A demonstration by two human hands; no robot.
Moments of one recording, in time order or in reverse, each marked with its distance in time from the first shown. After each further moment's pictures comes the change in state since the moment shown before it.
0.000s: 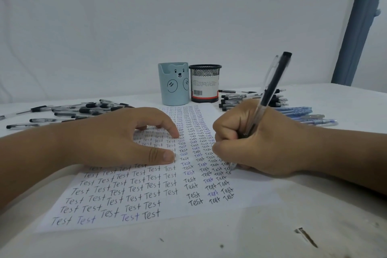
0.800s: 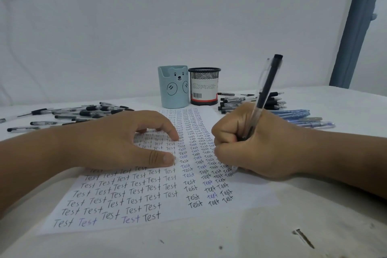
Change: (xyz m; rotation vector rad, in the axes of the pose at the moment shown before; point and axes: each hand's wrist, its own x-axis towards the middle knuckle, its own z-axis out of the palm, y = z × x) left_hand 0.001 -0.007 0.001 0.025 -0.005 -0.024; right_hand 0.001 0.003 0.002 -0.005 -0.006 -0.034
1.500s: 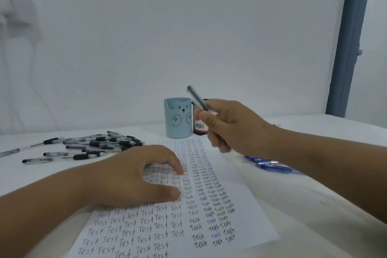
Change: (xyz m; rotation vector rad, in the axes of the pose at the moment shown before) left_hand 0.002 0.010 -0.015 0.026 -0.117 -0.047; right_hand 0.056 -0.005 -0.033 -0.076 0.205 0.061
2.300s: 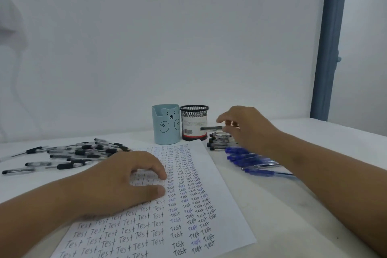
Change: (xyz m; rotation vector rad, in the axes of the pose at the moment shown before) left_hand 0.002 -0.002 0.010 0.027 0.158 -0.001; right_hand 0.009 0.071 -0.046 -0.641 0.205 0.057
